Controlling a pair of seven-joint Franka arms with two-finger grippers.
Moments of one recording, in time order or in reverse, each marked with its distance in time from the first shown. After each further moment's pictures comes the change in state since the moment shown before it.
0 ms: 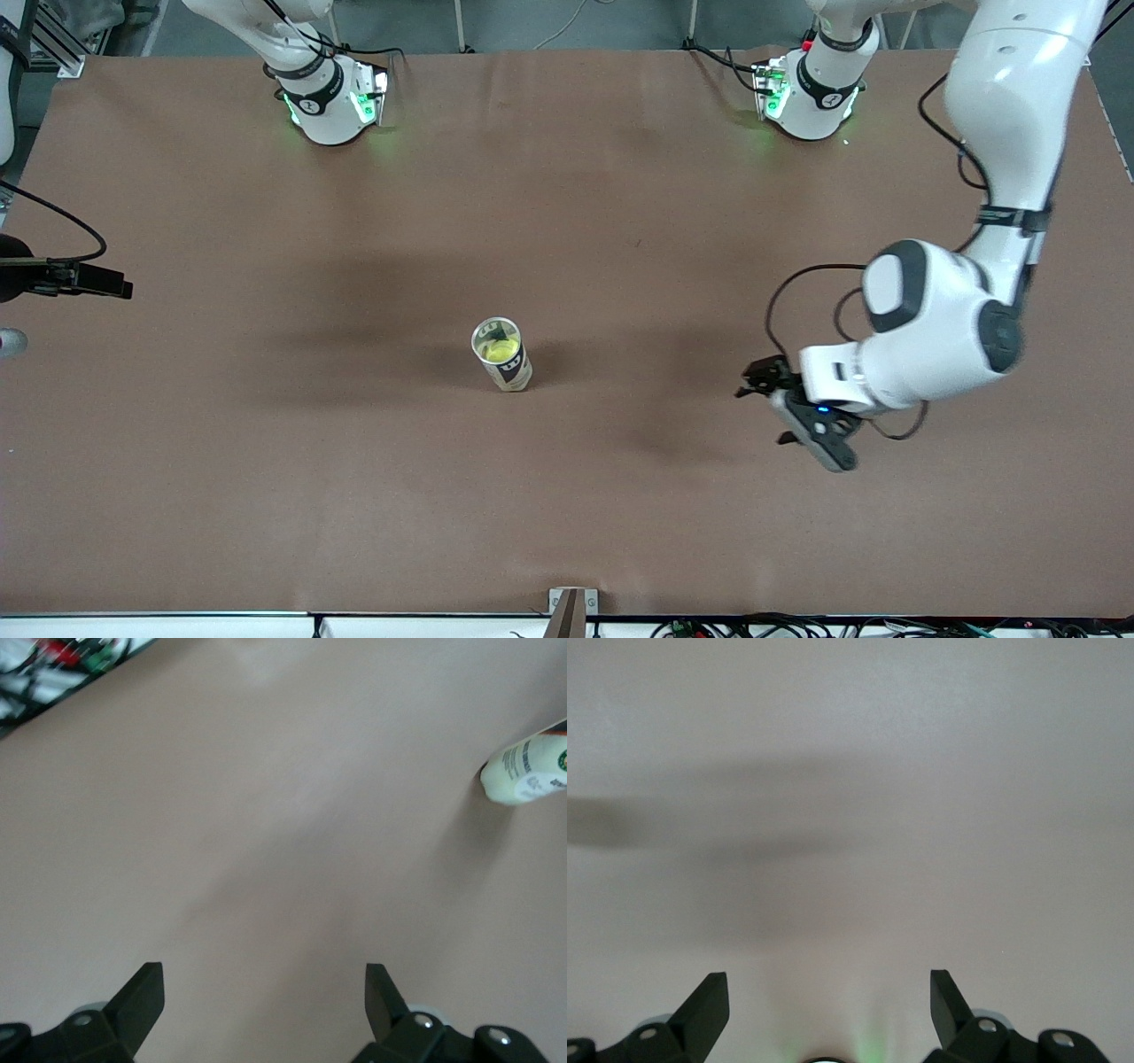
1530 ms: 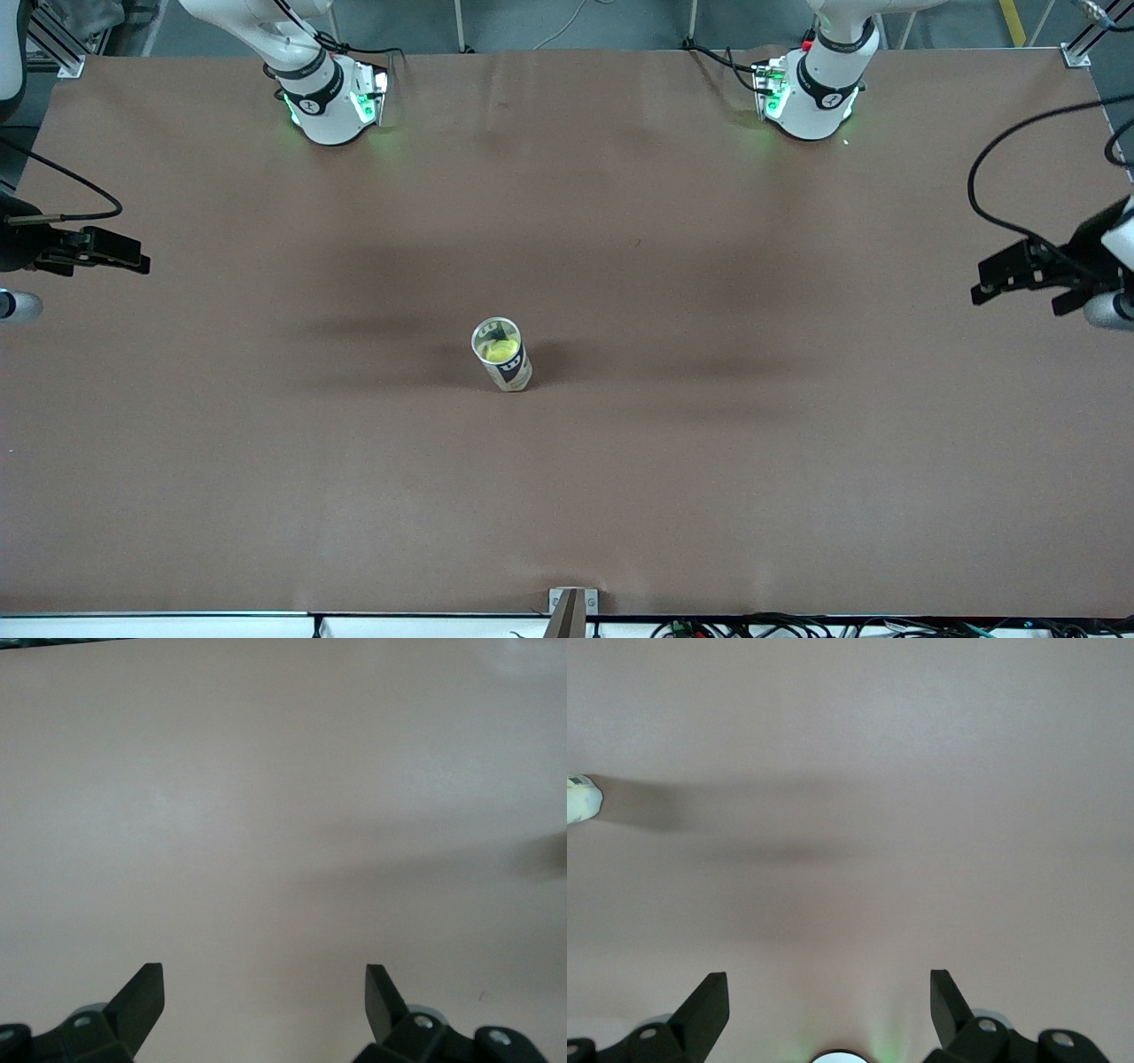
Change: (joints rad) left arm -0.062 -0.453 0.293 0.036 0.168 -0.492 -0.547; right arm 0.104 -0.091 -0.046 -0.023 0.044 -0.025 0.001
